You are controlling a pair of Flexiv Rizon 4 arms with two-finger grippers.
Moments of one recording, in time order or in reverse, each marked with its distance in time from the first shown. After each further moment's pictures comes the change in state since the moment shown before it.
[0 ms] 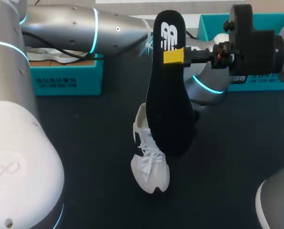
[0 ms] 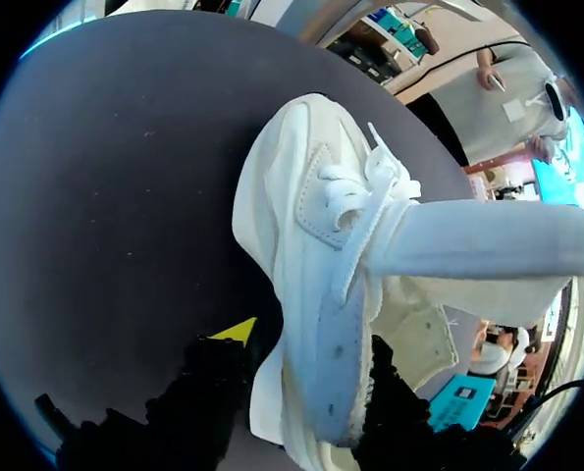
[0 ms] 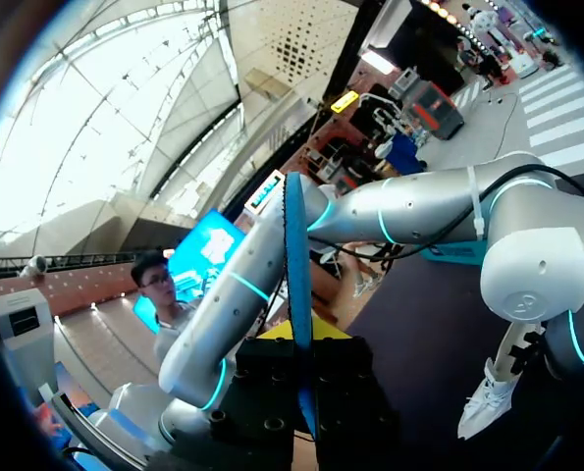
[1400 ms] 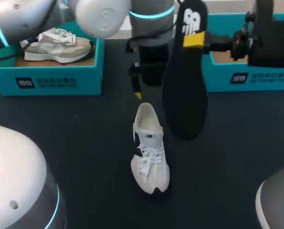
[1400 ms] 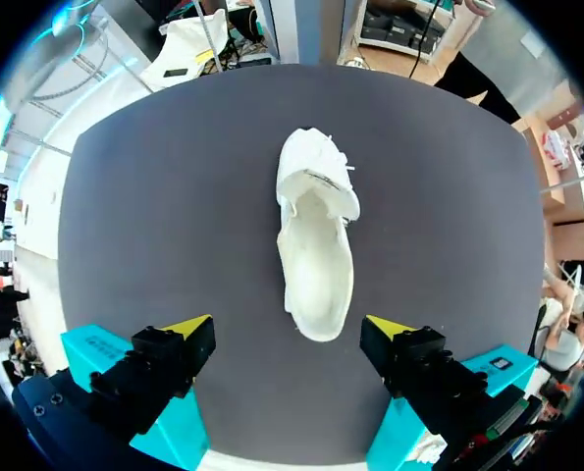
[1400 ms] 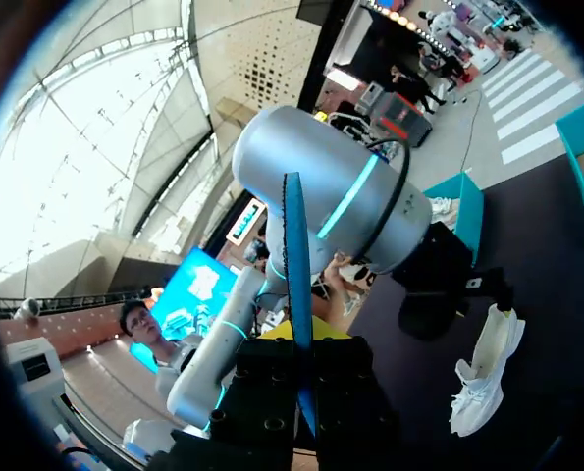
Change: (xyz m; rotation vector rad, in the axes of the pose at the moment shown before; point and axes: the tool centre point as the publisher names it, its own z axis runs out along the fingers) left arm 0.084 0.044 -0.157 -0.089 -0.562 0.076; right arm -0.032 0.038 -0.045 -0.115 -0.078 0.131
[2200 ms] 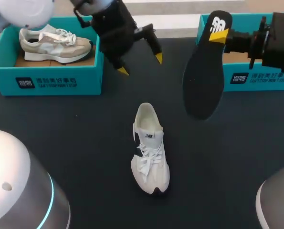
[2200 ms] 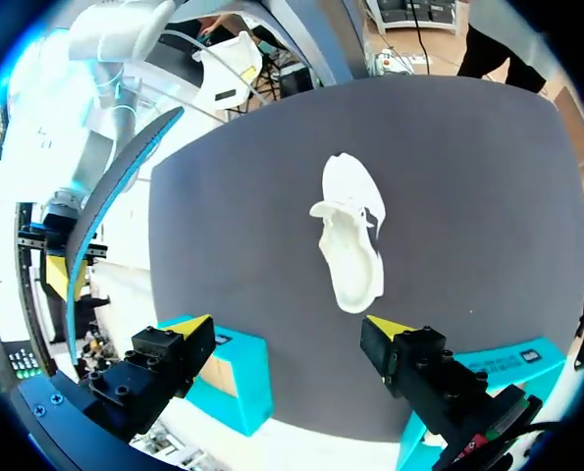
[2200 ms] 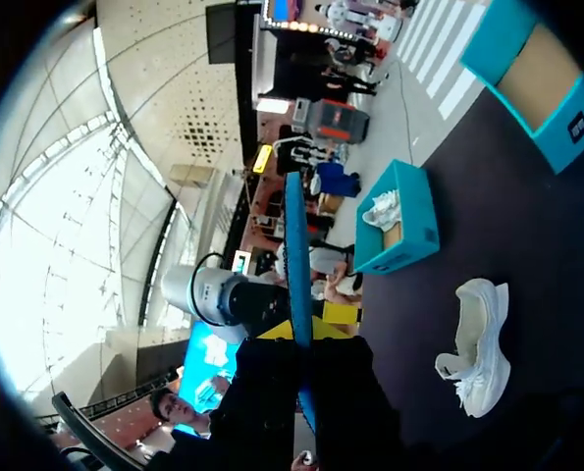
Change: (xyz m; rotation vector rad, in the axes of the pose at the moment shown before) left arm 0.022 -0.014 -0.112 -0.019 -0.396 0.080; right arm -0.100 0.047 -0.030 -0.129 -0.038 0.392
